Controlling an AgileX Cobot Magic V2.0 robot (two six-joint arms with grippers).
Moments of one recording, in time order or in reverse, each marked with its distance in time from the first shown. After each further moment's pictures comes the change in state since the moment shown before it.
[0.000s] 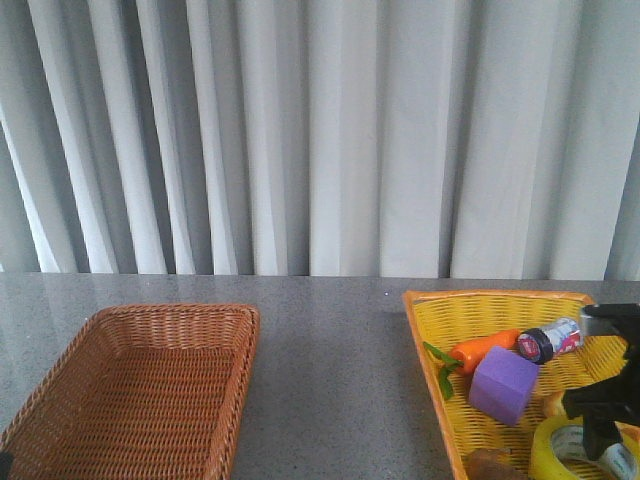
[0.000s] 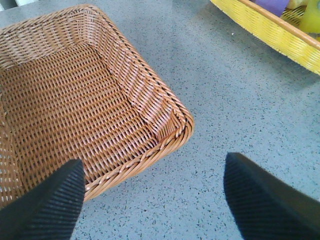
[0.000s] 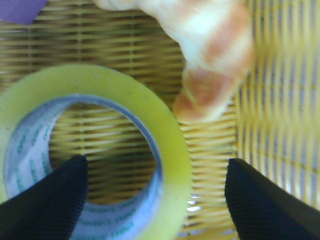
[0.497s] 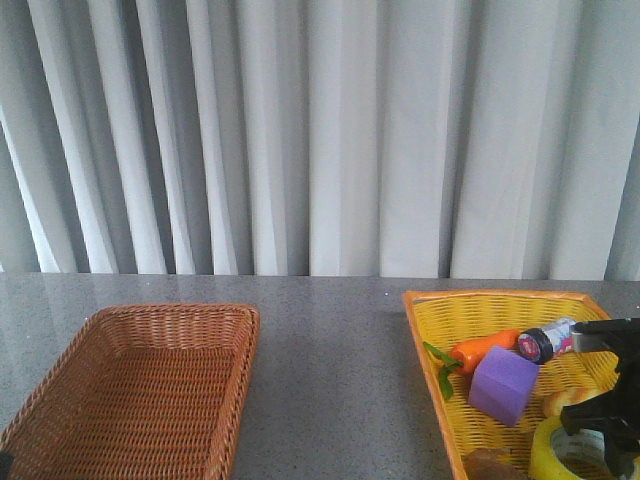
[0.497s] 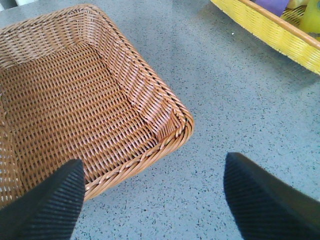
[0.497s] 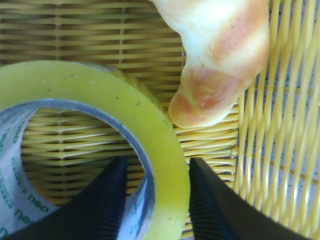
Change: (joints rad) left arm 0.000 0.000 0.000 0.000 0.001 0.000; right arm 0.006 0.048 -0.009 -0.048 0.029 0.001
